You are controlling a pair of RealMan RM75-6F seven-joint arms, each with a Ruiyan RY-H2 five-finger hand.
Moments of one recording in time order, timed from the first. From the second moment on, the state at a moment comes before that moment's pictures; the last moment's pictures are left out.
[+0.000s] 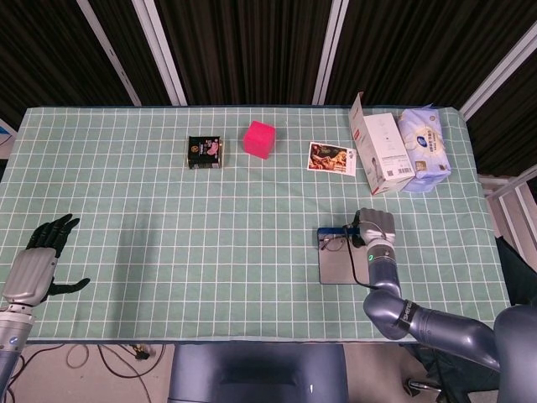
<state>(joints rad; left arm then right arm) -0.23 -1.12 -0.06 -1.67 1.39 1.28 -0.04 0.92 -1.54 0.28 -1.45 -0.10 1.05 -0.83</state>
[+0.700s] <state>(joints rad) -0.23 -1.11 -0.06 -1.67 1.39 1.28 -0.05 0.92 -1.53 0.28 -1.47 -0.11 1.06 -0.81</state>
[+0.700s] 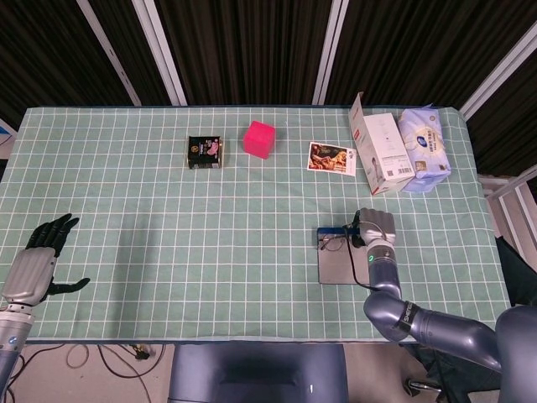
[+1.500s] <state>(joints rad) -0.23 -1.11 -0.06 -1.68 1.39 1.29 -0.05 0.87 -1.57 0.32 -1.53 -0.28 1.16 -0.65</state>
